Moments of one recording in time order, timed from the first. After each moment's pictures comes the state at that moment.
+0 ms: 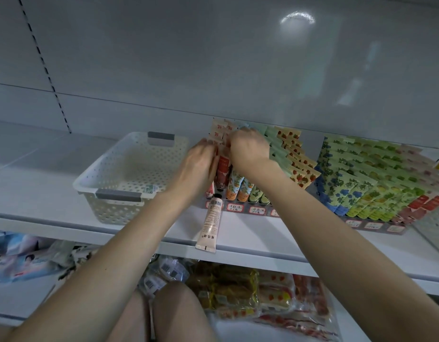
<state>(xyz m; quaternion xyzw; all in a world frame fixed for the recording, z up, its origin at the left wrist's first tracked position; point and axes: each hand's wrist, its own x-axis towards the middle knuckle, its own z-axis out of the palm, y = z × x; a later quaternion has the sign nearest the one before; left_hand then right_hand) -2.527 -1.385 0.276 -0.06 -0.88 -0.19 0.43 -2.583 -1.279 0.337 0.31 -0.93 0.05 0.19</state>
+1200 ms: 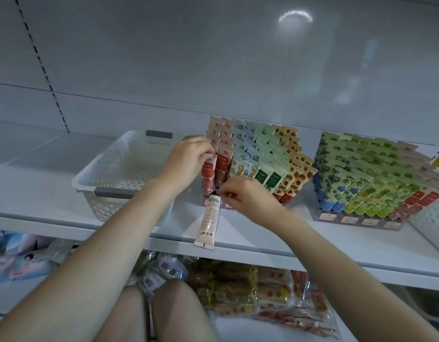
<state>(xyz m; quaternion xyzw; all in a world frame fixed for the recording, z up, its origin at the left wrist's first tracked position) -2.518 -1.398 0.293 -0.02 -0.91 -0.23 0.34 -2.547 -1.224 0.284 0.51 -0.84 0.20 0.04</state>
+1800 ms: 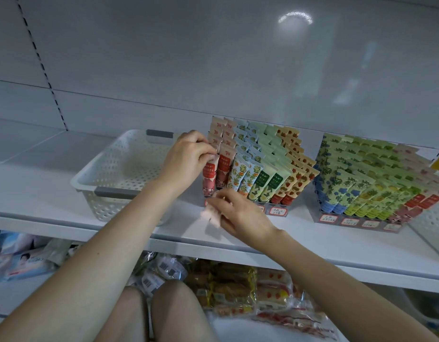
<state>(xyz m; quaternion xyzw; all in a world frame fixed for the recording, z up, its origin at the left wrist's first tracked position) -2.517 -1.401 0.291 -0.02 -0.89 -0.22 0.40 -2.539 -1.226 0.241 0.57 -0.79 0.15 0.16</state>
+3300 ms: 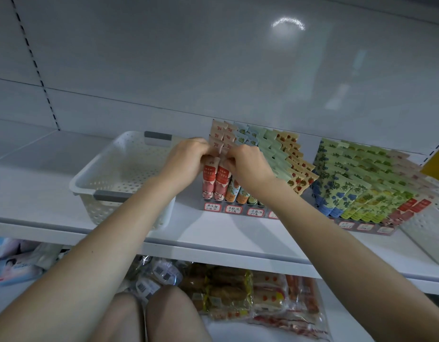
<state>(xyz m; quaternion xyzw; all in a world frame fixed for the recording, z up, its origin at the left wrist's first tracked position) -2.520 -1.410 0.299 -0.07 -0.91 -0.24 0.33 -2.563 -1.267 0.329 0.35 -0.92 0.15 0.11</state>
